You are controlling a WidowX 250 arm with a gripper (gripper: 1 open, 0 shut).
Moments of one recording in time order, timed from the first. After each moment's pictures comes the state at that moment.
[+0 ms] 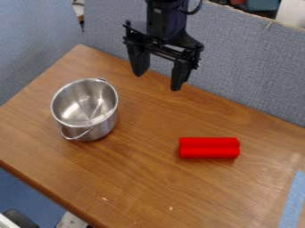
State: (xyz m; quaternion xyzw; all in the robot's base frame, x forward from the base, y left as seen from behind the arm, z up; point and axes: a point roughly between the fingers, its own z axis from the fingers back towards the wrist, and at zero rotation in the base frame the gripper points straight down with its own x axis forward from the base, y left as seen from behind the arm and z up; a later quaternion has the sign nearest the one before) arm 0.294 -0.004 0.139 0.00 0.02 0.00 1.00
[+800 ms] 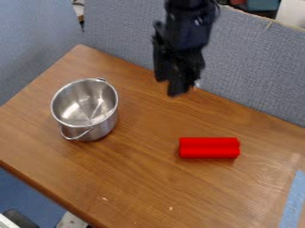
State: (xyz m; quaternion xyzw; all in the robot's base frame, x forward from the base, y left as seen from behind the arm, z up) arm 0.293 -0.031 0.121 0.00 0.06 -0.31 0.95
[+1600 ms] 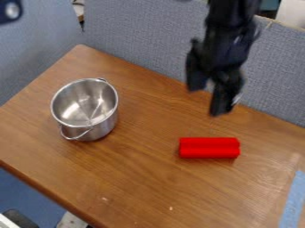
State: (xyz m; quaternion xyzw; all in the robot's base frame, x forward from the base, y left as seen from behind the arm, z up) arm 0.309 -0.073 0.136 -0.03 0.04 -0.30 0.95
